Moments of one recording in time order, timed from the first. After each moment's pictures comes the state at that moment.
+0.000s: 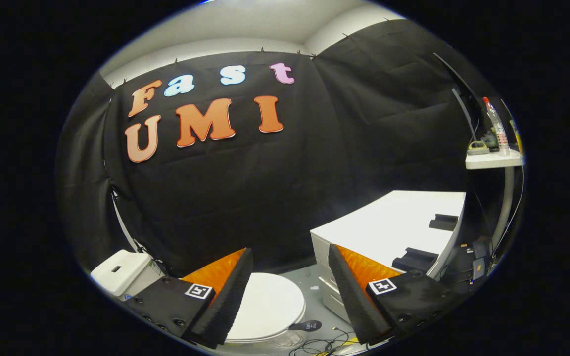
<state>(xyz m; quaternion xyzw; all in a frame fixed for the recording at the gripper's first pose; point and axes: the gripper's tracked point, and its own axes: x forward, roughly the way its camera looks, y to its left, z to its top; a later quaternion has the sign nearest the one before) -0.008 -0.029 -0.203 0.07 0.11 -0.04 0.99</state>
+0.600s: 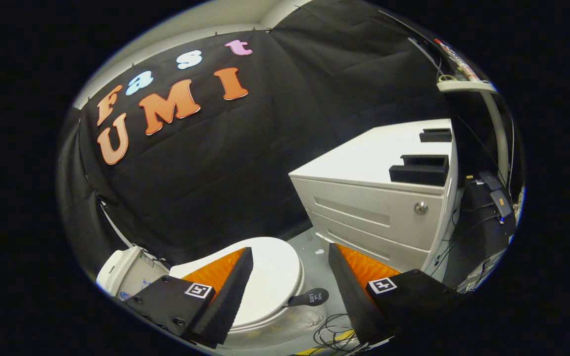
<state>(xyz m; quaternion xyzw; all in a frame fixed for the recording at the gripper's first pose) -0.022 -0.060 -0.352 0.17 0.20 -0.08 0.96</state>
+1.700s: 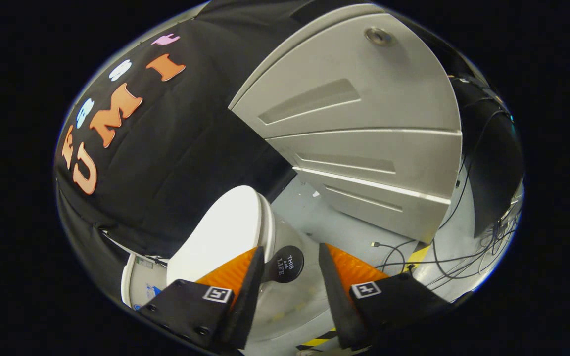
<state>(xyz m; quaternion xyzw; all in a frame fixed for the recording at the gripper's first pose) -0.047 -0.063 -0.504 0.35 0.36 -0.09 0.86</state>
